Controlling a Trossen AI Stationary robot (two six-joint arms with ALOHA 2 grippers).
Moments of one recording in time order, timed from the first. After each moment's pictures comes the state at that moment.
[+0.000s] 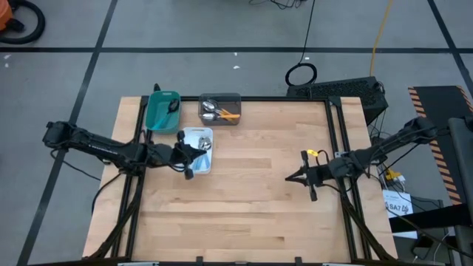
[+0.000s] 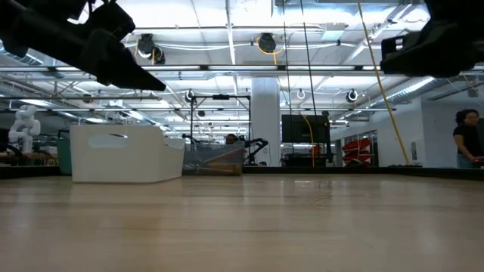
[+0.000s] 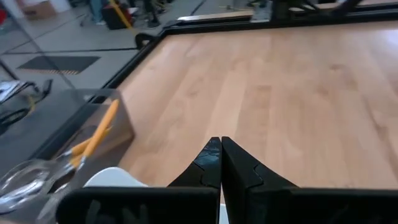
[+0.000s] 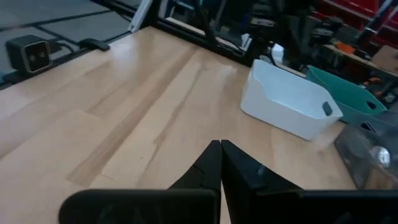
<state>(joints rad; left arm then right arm) -0.13 0.95 0.33 0.26 -0.41 0.02 0.41 0.71 0.19 0.25 0.26 -0.23</state>
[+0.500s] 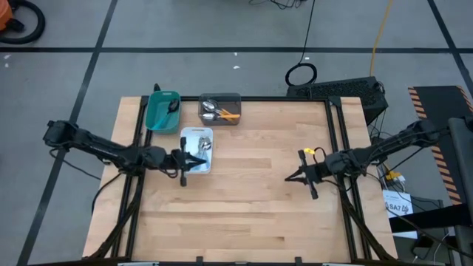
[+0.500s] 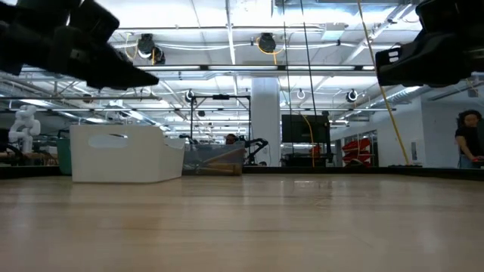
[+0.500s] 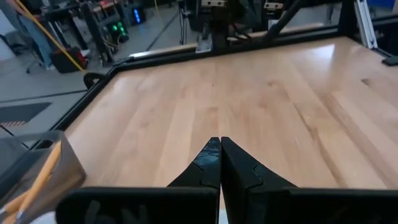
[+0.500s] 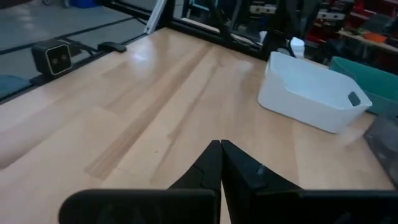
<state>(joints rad) -0.16 0.95 0.23 0.49 -0.23 0.14 0.30 0.71 0.13 0.30 0.08 -0.21</state>
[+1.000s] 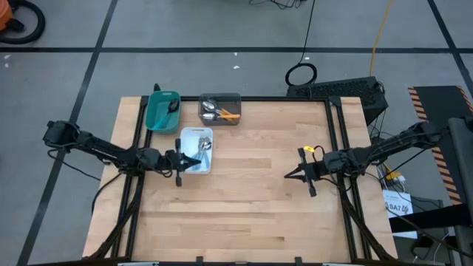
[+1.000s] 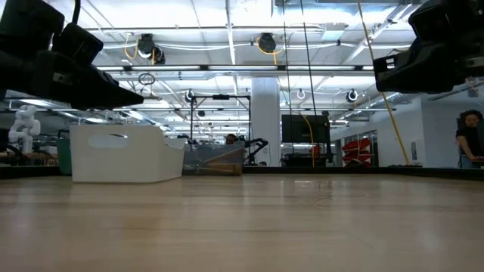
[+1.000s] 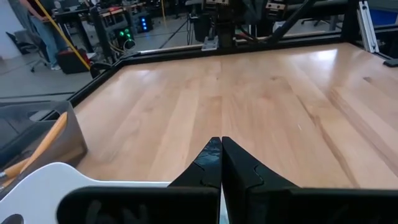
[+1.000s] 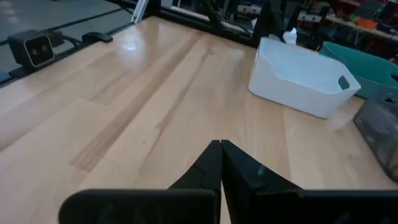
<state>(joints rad) -0.15 0.95 0.01 0.78 -0.22 0.10 0.26 0.71 0.13 0.27 0.07 -0.20</state>
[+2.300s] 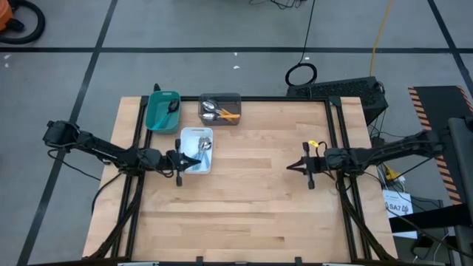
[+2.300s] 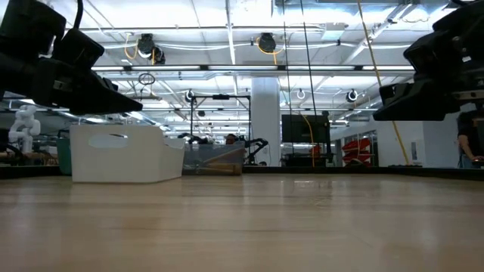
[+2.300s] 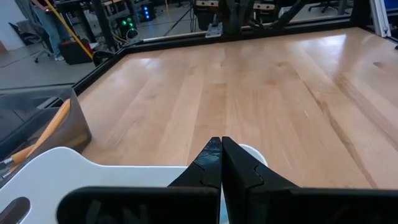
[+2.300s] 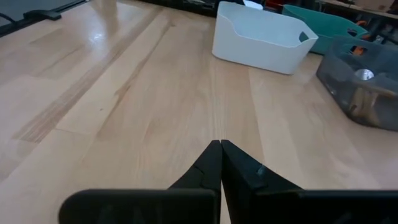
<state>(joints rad) -0.15 0.95 0.01 0.73 -0.25 0.09 0.12 0.60 0.02 0.27 0.08 -0.16</state>
